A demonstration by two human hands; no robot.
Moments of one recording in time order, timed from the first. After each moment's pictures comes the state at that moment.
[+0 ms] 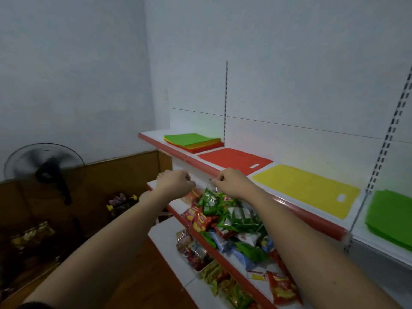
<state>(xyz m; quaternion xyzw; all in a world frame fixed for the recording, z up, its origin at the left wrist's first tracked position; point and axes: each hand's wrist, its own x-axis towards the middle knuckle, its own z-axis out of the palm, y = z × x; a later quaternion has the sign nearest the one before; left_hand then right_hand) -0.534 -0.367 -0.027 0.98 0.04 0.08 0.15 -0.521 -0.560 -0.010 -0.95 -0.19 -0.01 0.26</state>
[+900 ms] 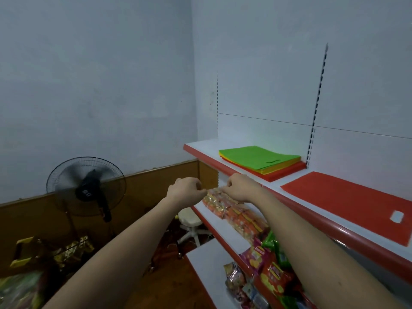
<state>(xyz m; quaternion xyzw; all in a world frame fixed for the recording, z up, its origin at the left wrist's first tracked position) -0.319 -0.088 -0.037 0.98 0.09 0.08 0.16 -0.271 -0.264 -0.018 -0.95 -0.25 -0.01 0.17</state>
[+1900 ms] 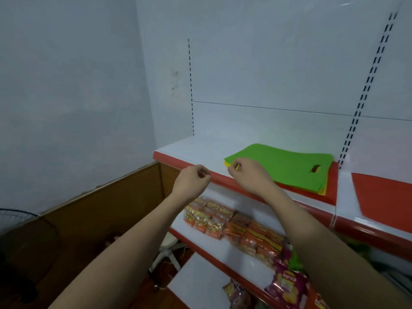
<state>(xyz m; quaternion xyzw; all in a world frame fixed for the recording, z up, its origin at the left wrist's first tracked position) -0.007 0.081 -0.062 0.91 -0.13 0.13 0.37 -0.020 -0.103 -0.038 -0.95 -0.06 -0.17 0.27</state>
